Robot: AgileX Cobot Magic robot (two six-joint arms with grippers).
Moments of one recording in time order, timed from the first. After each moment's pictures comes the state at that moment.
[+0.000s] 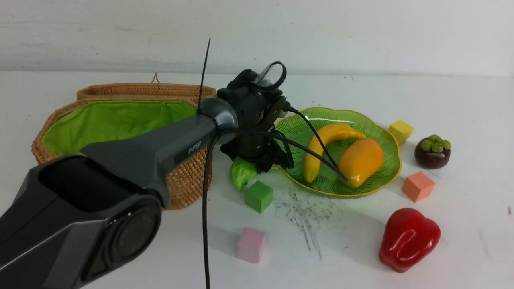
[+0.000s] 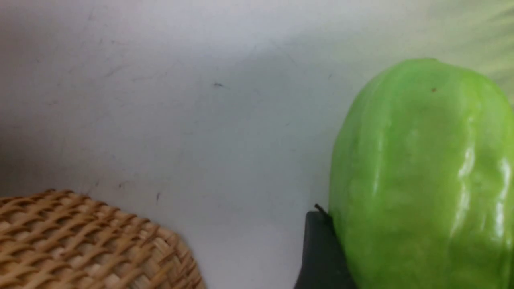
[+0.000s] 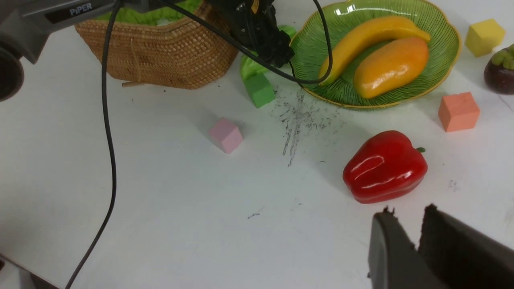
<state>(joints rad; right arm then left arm) 1.07 0.39 -0.98 -0.39 1.26 0.60 -0.55 2.45 -2.17 0.29 0.98 -0.29</state>
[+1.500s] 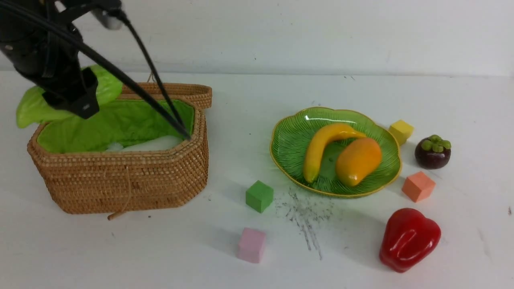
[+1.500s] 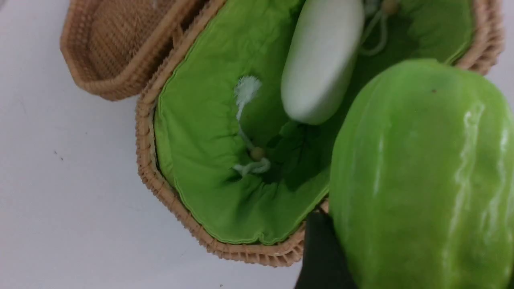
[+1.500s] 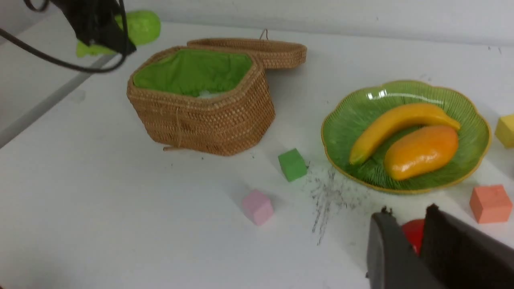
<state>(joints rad) 1.07 0.39 -0.98 -0.44 1.05 0.57 -0.12 1.61 -1.64 0.04 1.17 0.66</state>
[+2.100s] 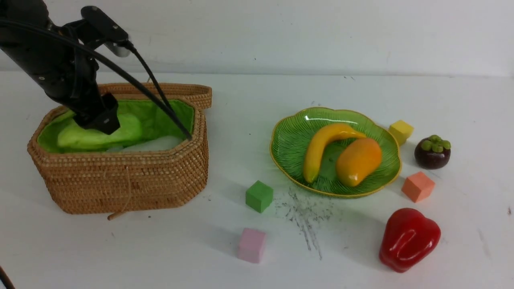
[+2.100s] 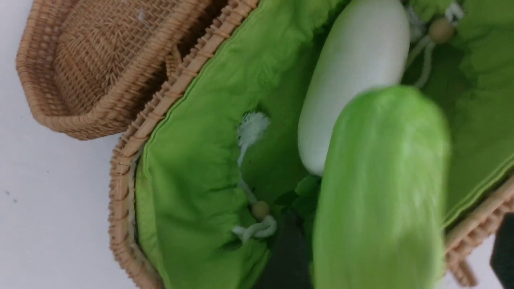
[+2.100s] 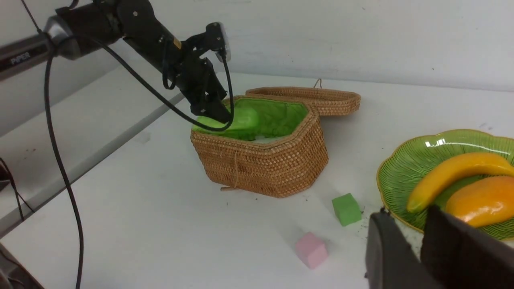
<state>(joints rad) 1.07 0.39 -0.98 -0.38 0.91 0.57 -0.06 1.75 -1.61 -0.08 0.99 0.68</state>
